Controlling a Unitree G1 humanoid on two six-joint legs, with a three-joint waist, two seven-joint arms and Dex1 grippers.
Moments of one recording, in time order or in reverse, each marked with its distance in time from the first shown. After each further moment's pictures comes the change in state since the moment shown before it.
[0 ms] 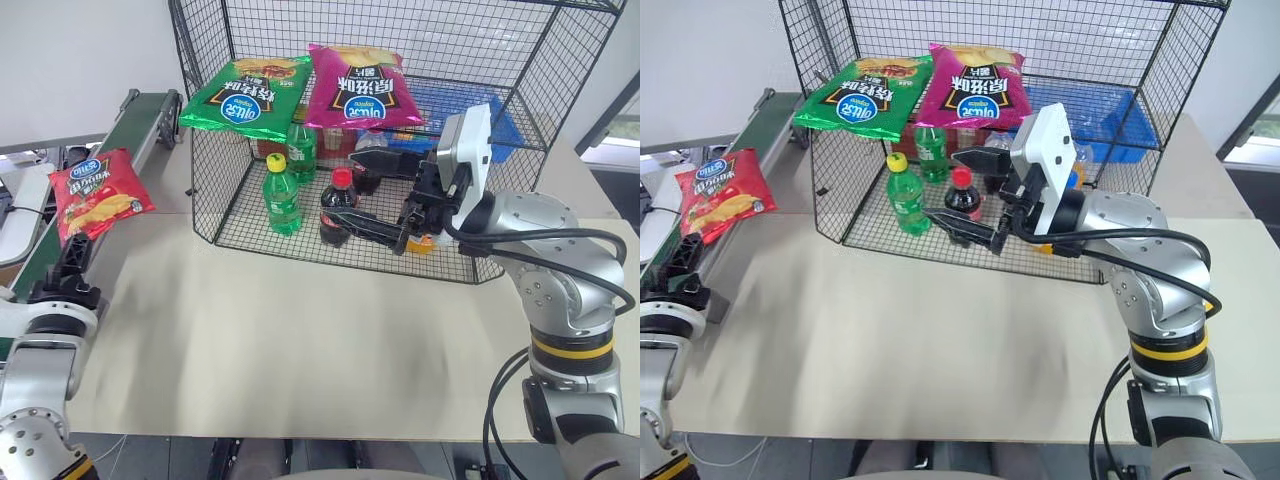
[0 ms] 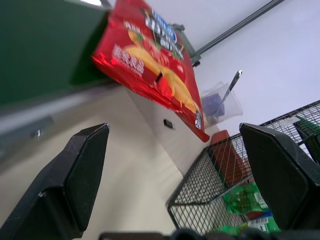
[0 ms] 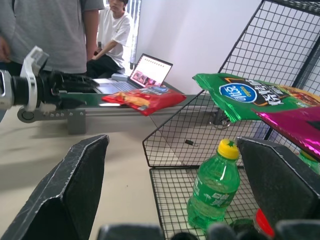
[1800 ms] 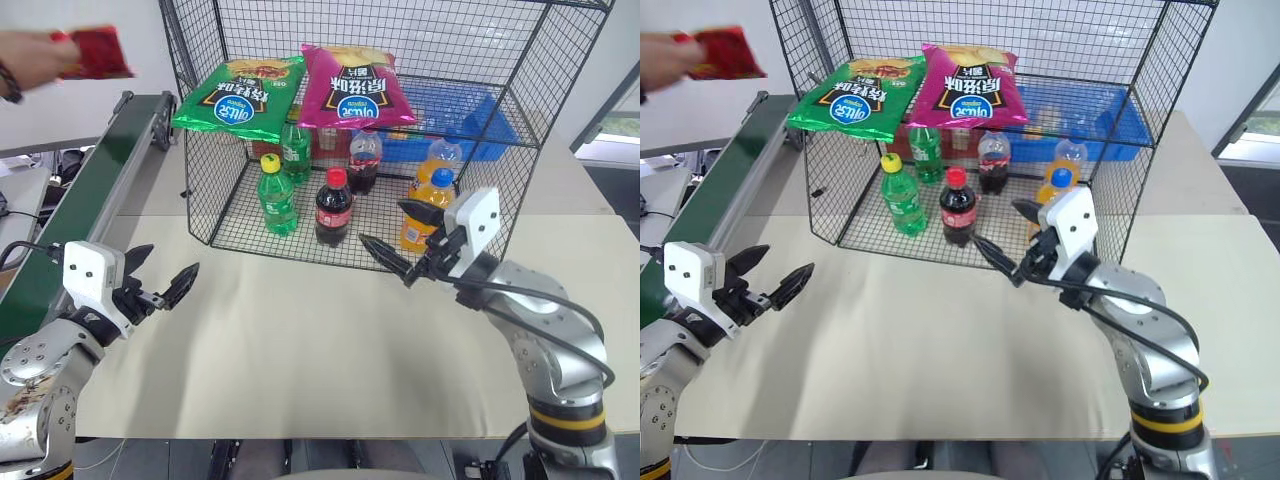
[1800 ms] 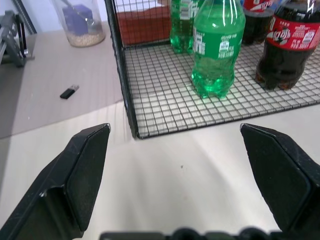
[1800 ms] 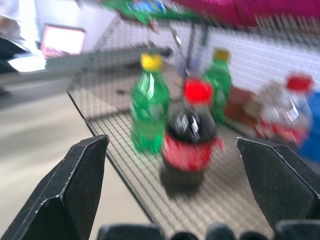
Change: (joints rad) left arm 0.104 0.293 -0.246 -0.073 0.974 0.048 -1.014; right arm 0.332 0.075 -0.050 -0.117 -0.154 -0.043 -0.211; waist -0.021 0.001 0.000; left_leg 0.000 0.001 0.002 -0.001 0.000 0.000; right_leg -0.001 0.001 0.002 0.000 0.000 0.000
